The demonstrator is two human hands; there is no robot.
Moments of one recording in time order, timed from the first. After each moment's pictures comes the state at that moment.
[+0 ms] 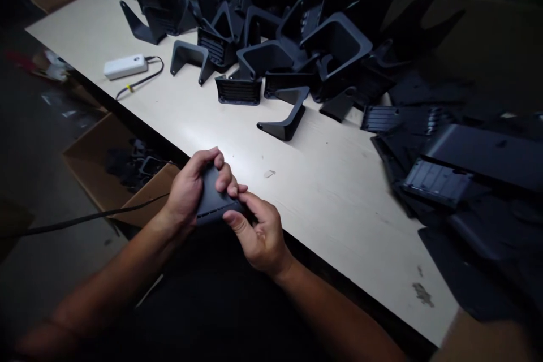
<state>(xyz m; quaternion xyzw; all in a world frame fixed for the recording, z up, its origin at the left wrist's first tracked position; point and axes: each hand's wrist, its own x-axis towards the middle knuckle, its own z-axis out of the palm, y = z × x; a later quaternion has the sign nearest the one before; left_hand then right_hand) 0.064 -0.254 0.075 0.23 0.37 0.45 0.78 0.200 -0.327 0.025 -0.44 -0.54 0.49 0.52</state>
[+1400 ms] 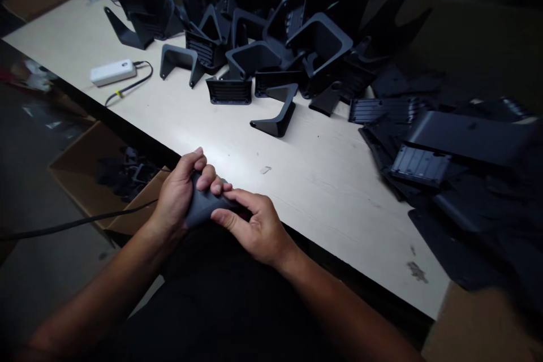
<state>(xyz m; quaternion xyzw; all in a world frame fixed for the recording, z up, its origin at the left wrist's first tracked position) 0.054 -0.264 0.076 0.19 0.42 0.49 0.74 0.202 -0.321 0.040 -0.43 -0.56 0.53 0.47</state>
